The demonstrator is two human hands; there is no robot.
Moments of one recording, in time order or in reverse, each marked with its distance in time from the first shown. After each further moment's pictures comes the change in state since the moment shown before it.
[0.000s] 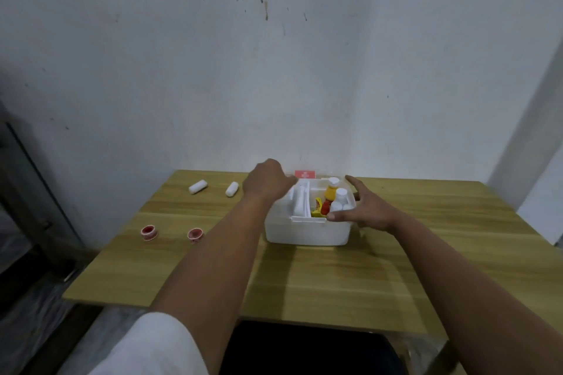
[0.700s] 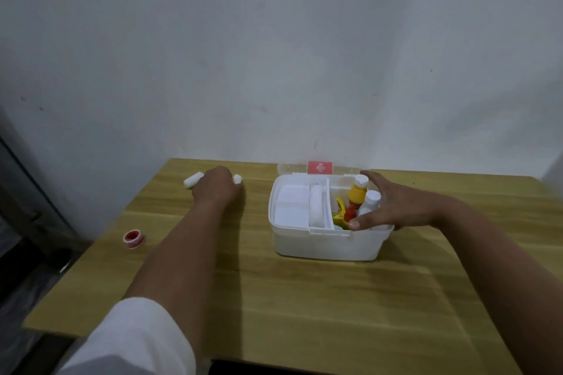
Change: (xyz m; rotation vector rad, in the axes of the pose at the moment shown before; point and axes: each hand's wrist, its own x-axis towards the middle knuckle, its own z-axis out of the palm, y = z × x) left_hand 0.078 -0.148 0.025 0.162 0.090 -0.258; right_hand 0.056 0.001 -0.018 -0.232 -0.260 0.083
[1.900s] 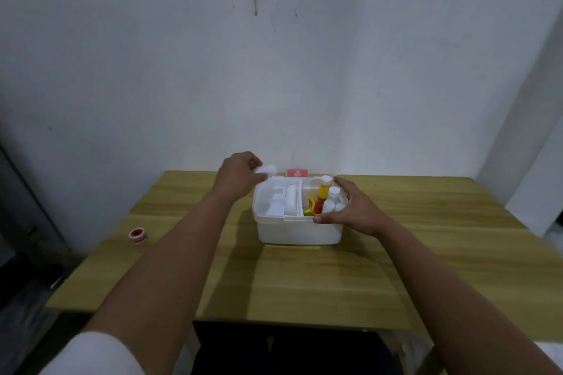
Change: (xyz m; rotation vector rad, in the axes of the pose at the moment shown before) left_hand -0.088 0.075 -0.071 -0.382 0.006 0.377; right_hand -0.043 0.001 0.050 0.238 0.416 -0.156
